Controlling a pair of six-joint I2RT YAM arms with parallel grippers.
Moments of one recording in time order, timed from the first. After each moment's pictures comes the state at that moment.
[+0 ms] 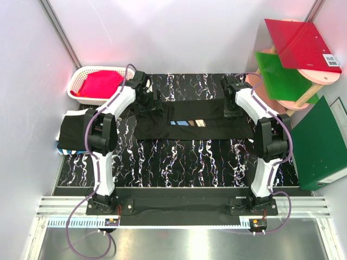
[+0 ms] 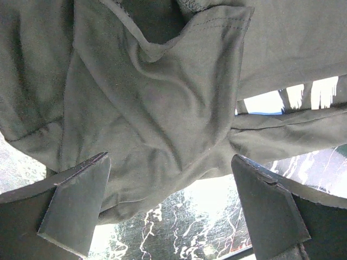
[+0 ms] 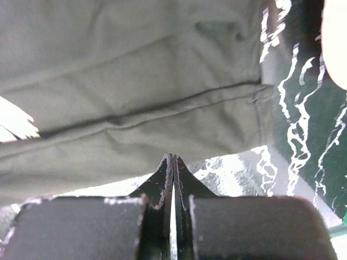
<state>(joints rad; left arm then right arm) -0.27 2.09 1.77 -0.84 0.24 -0.38 0.24 1.96 1.62 -0.95 0.29 0.31</state>
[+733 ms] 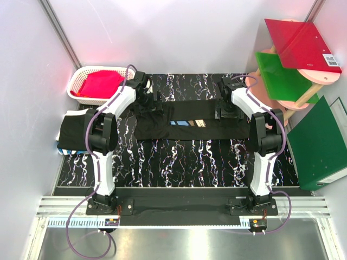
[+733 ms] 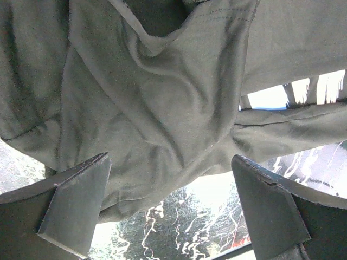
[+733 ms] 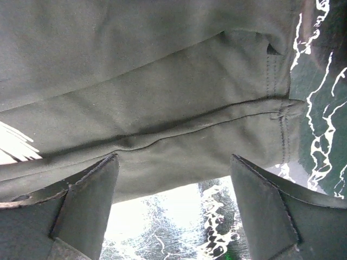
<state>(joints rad) -0.27 2.10 1.79 -0.86 0.25 -0.37 0.24 2.06 1.68 -0.95 0.27 0.34</state>
